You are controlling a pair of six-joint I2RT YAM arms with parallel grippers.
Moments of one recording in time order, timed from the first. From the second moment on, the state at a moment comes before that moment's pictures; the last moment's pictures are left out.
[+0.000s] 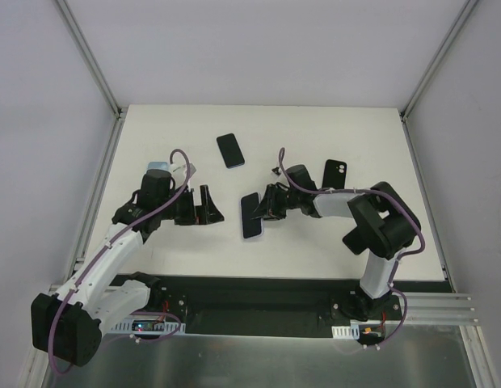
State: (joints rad) left arm -0.31 0.94 0.68 -0.48 0.54 -0.49; right arm 0.59 1.83 0.83 0.27 -0.69 0.88
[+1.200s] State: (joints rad) left arm -0.31 0.88 0.74 -0.67 0.33 -0.32; right arm 0.56 1.52 0.96 -0.47 -0.01 0.67
